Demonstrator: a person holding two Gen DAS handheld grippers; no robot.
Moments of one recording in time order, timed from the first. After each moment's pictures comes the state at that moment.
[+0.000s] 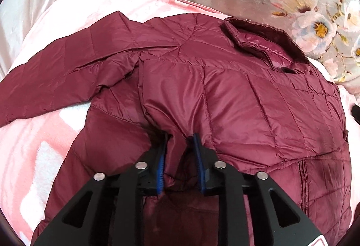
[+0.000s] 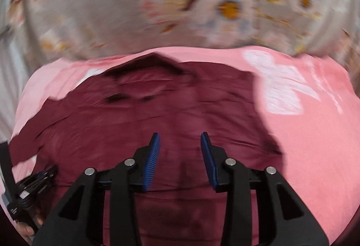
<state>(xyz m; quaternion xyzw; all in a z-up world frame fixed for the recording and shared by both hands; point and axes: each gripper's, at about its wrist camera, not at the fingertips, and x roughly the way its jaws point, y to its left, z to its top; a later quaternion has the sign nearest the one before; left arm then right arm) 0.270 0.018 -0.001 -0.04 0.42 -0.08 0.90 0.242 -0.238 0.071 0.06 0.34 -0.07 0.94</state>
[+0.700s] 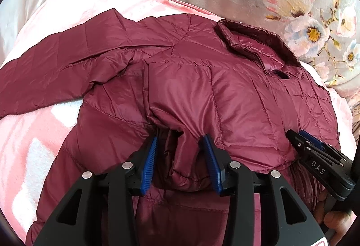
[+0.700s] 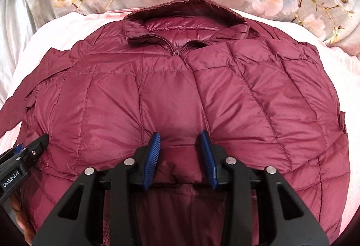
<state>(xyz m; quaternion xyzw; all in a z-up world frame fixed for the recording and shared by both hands) 0.269 0.021 -0.002 -0.07 0.42 -0.10 0.90 0.268 -0.197 0.004 0.05 0.40 -0.05 0.91</state>
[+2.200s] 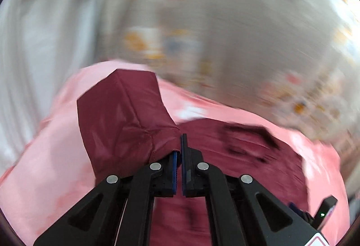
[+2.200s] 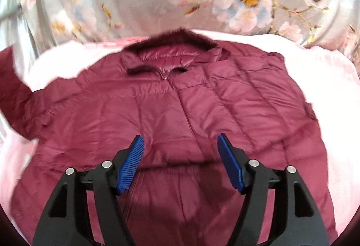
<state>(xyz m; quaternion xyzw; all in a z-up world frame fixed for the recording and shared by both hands) 0.250 0.080 0.183 -0.09 0.28 -0.11 0.95 0.192 -0.219 0.049 0.11 0.32 -0.07 0.94</state>
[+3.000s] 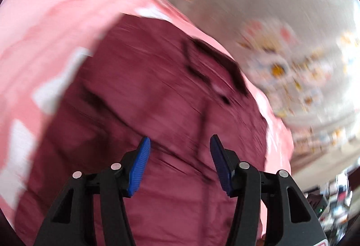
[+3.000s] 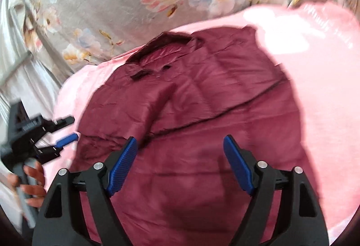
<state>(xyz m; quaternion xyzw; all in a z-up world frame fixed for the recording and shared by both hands) 0.281 0.045 0.059 -0.27 0.46 -0.19 0.83 0.163 -0.290 0.052 0.27 0.35 0.01 0.90</state>
